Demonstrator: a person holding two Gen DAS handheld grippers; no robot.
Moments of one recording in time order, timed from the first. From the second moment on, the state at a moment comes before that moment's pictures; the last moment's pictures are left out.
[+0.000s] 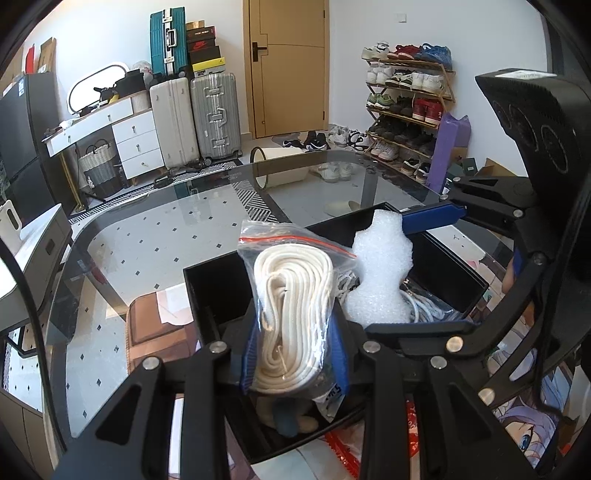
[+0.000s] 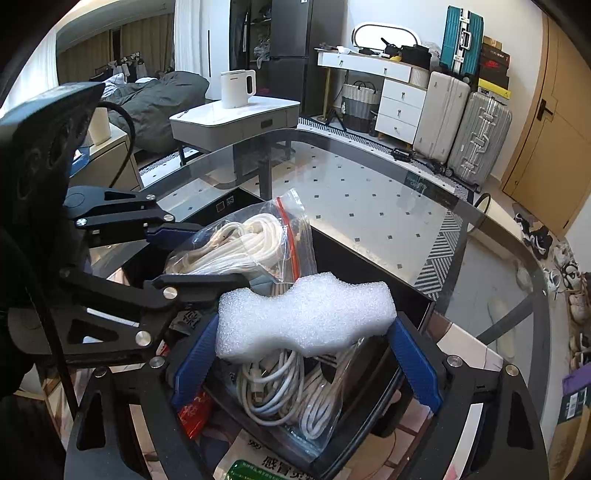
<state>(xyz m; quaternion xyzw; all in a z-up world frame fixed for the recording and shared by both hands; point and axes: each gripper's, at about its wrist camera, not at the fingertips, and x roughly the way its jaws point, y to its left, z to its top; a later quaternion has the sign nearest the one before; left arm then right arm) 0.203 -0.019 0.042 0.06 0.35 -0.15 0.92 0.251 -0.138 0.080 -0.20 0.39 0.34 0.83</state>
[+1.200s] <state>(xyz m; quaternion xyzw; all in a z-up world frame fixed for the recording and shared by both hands) 0.114 0.000 0.075 -0.03 0.28 -0.13 0.95 0.142 -0.221 0.116 -0.05 0.30 0.27 0.91</state>
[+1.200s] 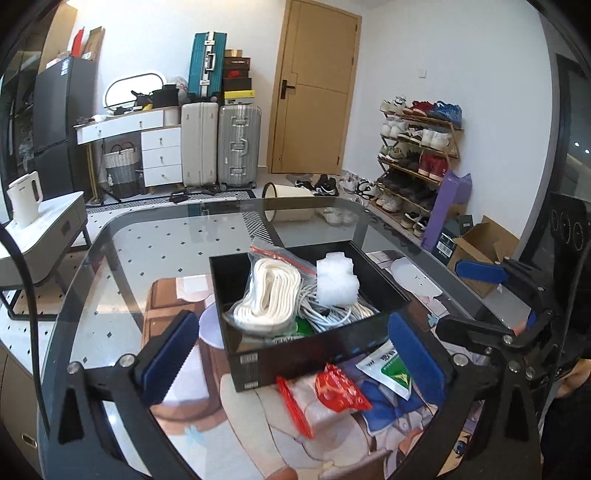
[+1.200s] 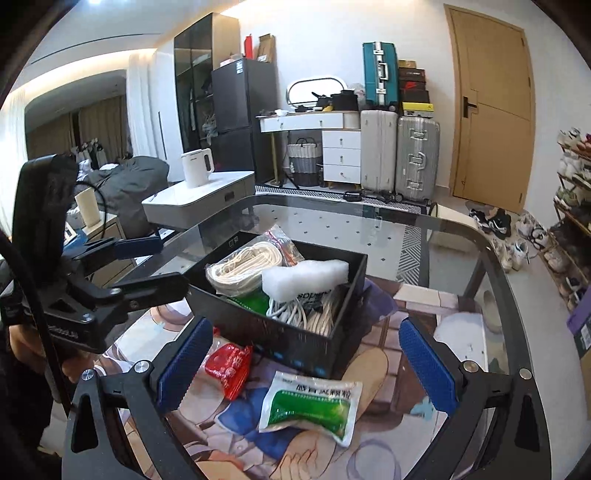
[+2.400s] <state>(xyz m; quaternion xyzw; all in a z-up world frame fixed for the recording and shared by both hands) 0.086 -0.003 0.029 -0.02 0.34 -0.06 0.94 0.146 -0.228 0.070 -0.04 0.41 0.21 0.89</state>
